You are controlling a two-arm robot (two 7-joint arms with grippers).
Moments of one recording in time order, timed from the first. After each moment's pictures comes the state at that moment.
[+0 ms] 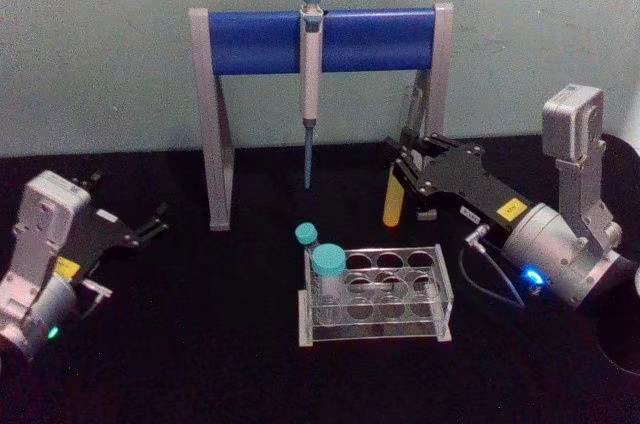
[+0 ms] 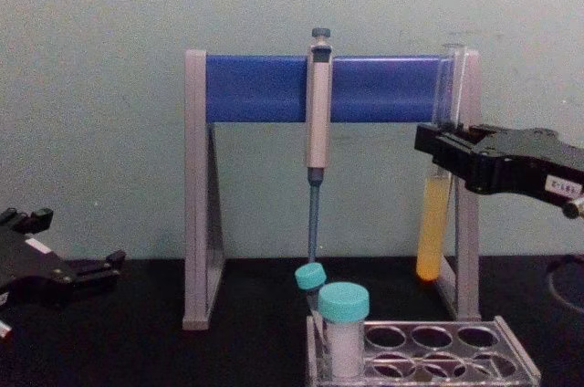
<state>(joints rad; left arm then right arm) -0.20 0.60 0.45 -1.41 -0.25 -0.12 0.03 0.23 0.39 -0.34 -1.55 0.41 -0.04 0.41</state>
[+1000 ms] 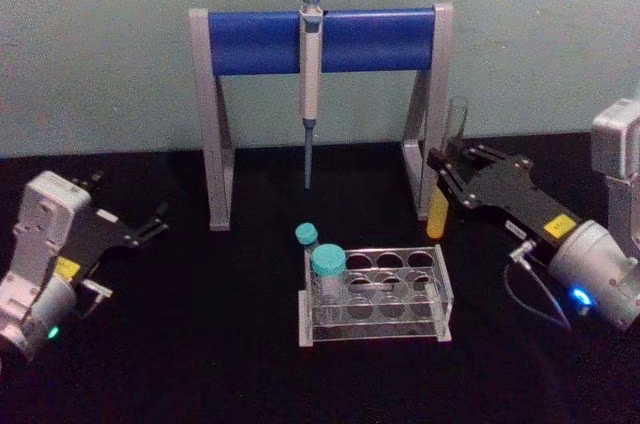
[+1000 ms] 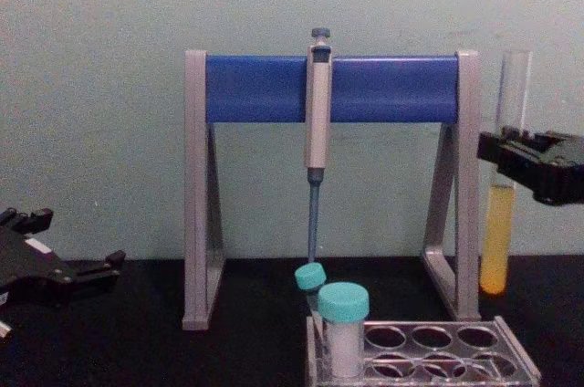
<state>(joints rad) -0.20 0.60 0.45 -1.41 -0.25 -0.12 0.03 0.12 0.44 -0.26 -1.65 0.40 -0.01 0.37</state>
